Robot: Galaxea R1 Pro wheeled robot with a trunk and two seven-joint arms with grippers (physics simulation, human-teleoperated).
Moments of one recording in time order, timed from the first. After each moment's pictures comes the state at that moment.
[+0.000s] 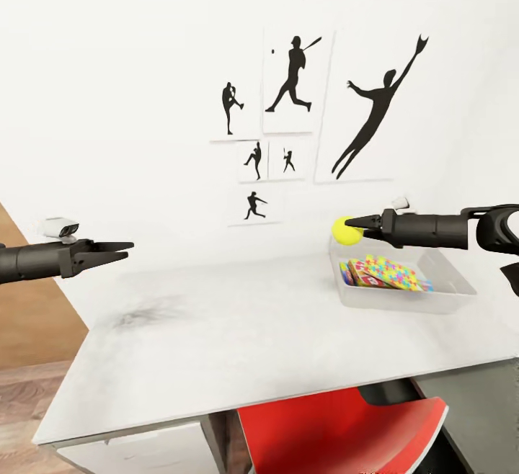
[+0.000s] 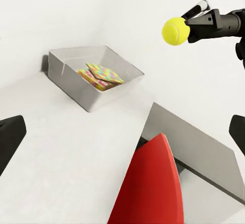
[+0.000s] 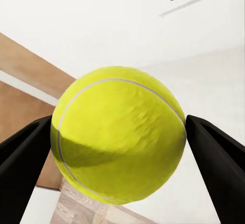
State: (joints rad) left arm -0.74 0.50 0.25 -1.47 0.15 1.01 -1.57; right arm -0.96 -0.70 0.37 -1.58 -1.93 1.00 -0.35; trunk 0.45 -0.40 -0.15
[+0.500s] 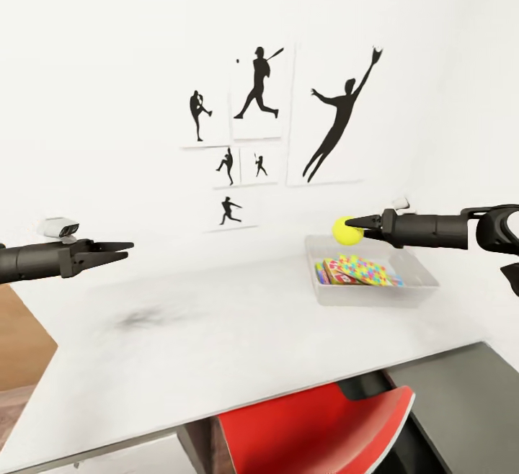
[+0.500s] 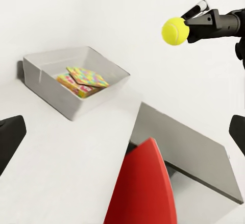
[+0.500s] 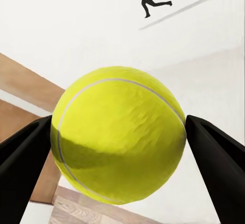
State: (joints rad) left arm -0.74 0.50 0.25 -1.47 0.15 1.01 -1.57; right arm -0.96 -0.70 0.37 -1.58 -1.93 1.00 -0.35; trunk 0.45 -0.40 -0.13
